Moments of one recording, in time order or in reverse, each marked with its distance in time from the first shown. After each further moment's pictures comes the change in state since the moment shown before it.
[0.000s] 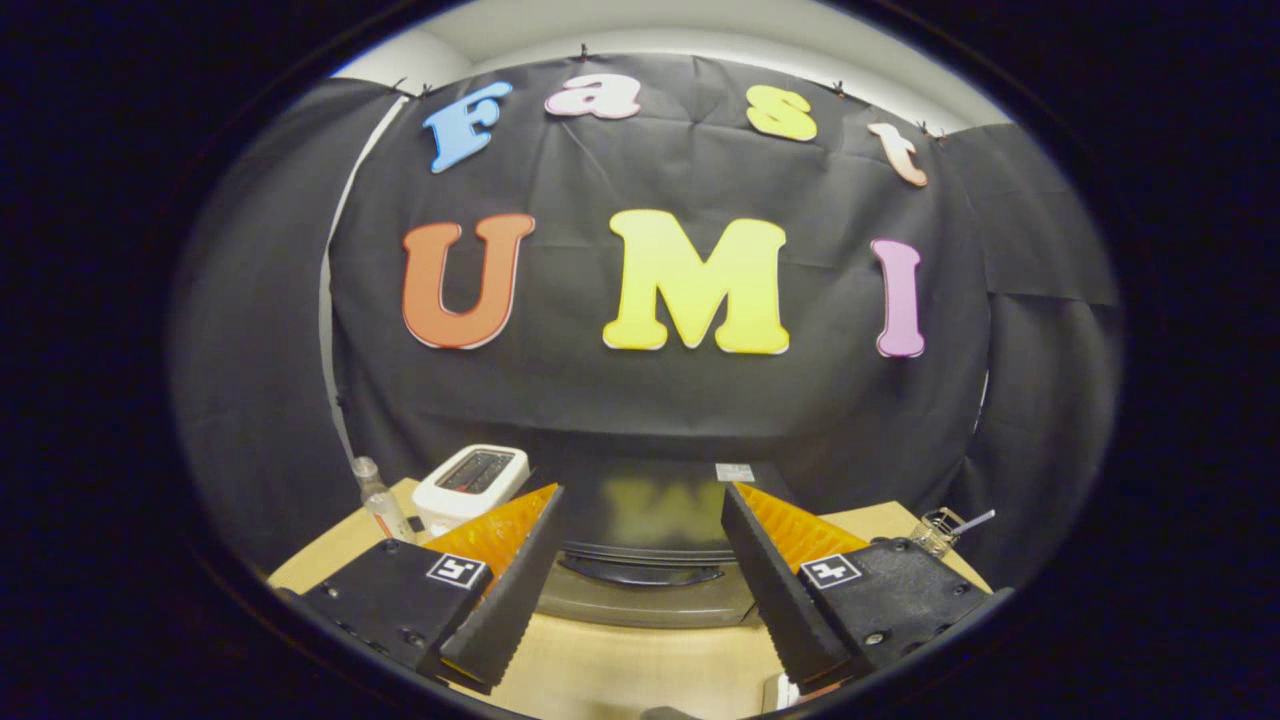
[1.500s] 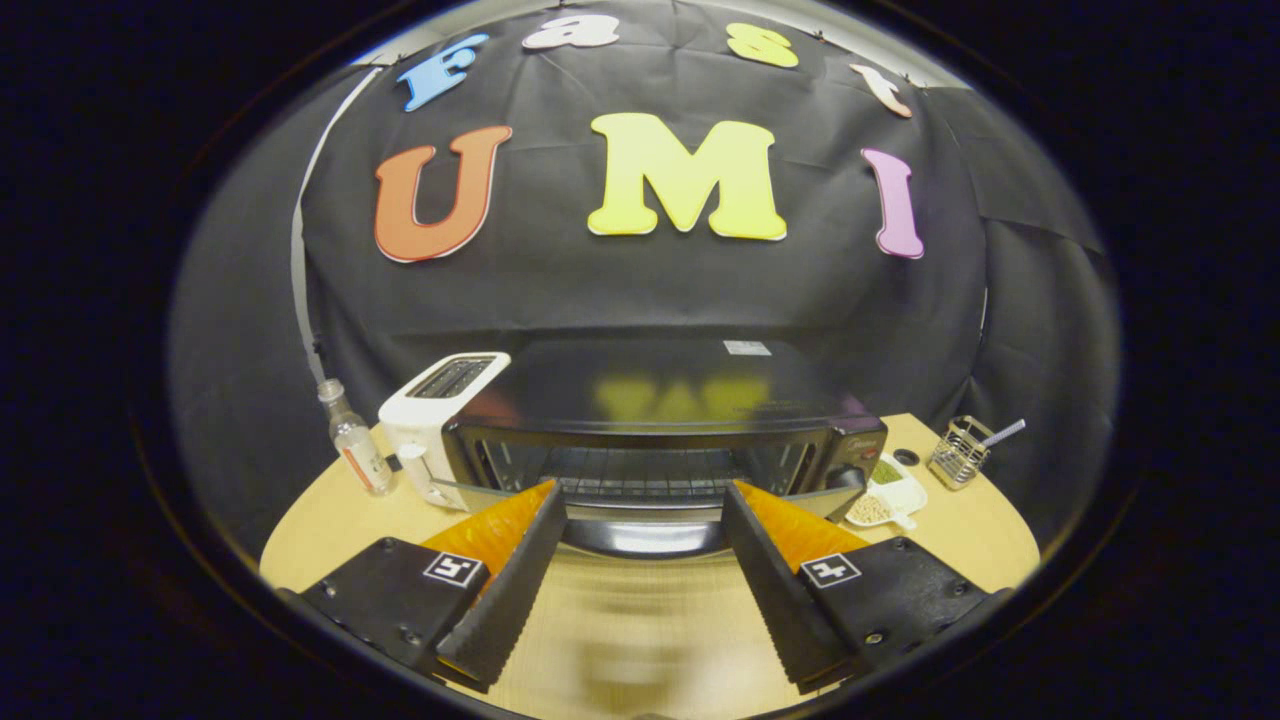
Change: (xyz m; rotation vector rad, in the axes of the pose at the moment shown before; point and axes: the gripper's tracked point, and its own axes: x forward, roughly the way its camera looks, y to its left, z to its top) arm -0.009 0.006 -0.107 0.074 0.196 -0.010
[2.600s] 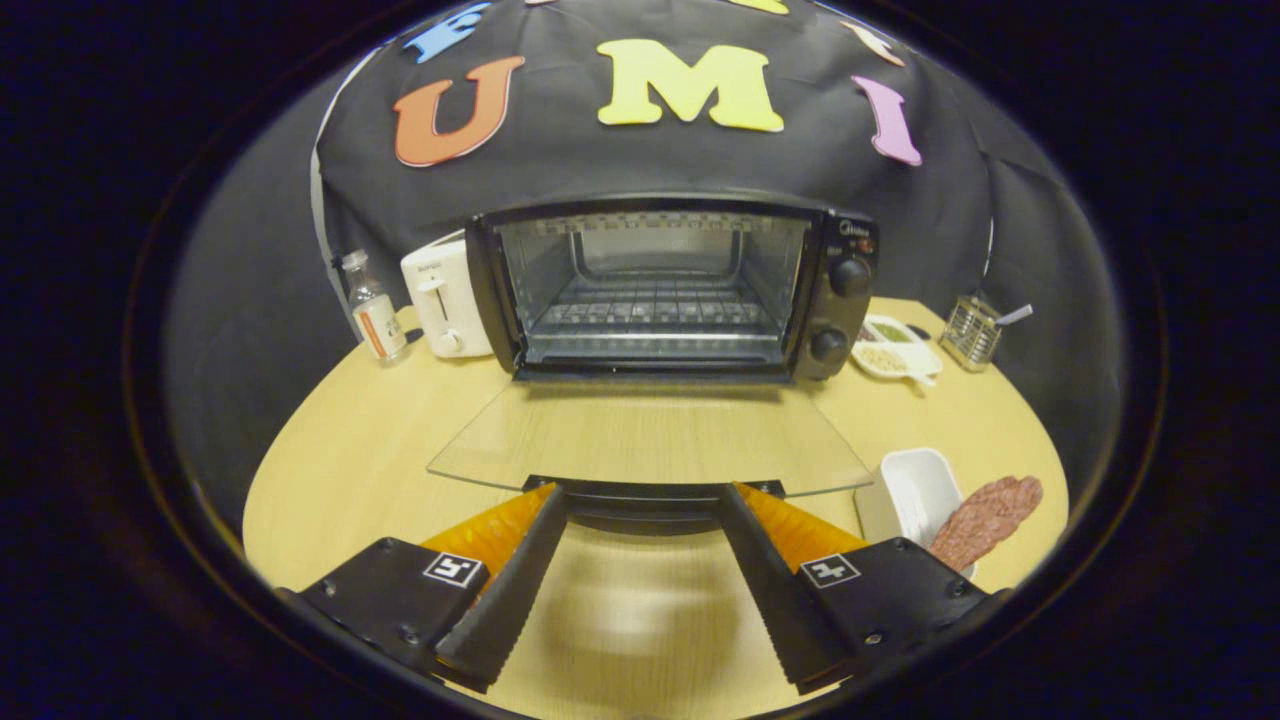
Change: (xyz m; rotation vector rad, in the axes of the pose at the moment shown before) arm -0.038 -0.005 -0.160 0.054 0.300 0.041
